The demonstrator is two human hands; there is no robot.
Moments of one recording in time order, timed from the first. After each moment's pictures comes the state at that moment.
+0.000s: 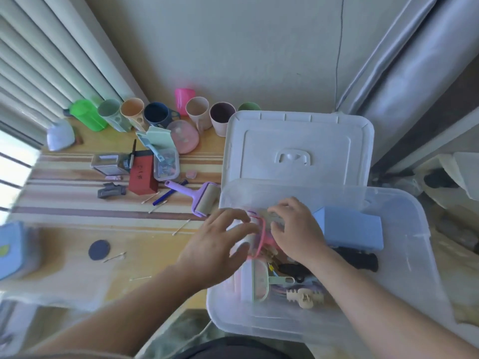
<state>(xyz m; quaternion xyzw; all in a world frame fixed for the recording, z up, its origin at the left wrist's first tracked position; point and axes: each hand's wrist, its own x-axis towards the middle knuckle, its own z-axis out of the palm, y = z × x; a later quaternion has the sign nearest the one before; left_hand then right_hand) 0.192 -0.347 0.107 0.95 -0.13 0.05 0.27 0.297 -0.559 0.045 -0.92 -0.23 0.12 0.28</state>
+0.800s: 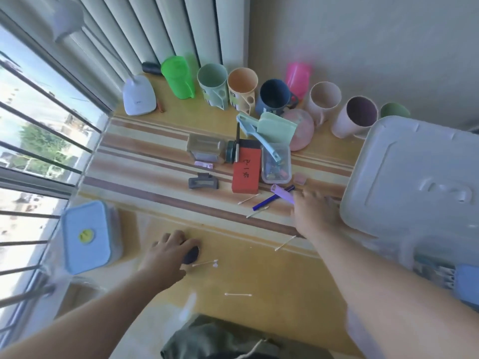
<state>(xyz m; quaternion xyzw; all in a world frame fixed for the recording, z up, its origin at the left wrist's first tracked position) 0.057 0.050 -0.048 0.93 0.14 -0.34 0.08 0.327 -0.223 -0.038 -0.93 -0.25 0.24 -0.12</state>
